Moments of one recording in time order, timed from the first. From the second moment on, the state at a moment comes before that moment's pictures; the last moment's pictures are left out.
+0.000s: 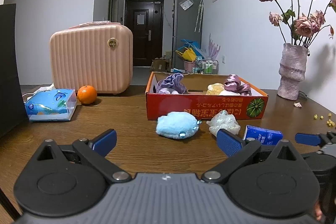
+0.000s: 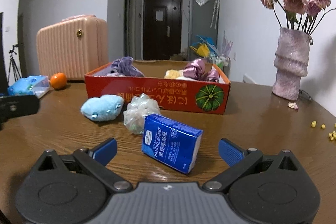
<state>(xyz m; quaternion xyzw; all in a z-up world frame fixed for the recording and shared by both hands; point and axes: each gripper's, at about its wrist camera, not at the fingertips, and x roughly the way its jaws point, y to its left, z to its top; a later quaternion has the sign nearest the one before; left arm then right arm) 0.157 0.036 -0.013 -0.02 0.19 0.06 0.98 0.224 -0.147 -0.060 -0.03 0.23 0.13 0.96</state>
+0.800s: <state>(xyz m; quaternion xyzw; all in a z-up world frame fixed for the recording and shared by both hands) 0.163 0.064 -0.014 -0.03 0.19 0.08 0.98 0.289 -0.114 -0.076 -0.01 0.31 0.06 0.95</state>
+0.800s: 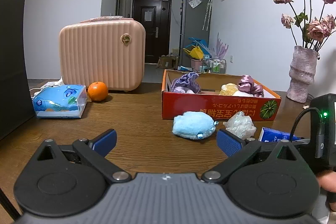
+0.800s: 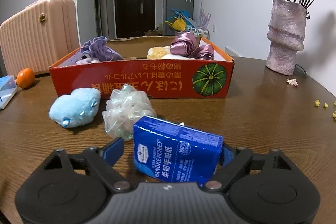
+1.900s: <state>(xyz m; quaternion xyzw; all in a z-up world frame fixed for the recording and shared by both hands) 0.169 0.059 -0.020 -0.01 0.20 0.09 0.98 0.255 -0.146 -0.053 0.02 0.21 0.11 0.97</state>
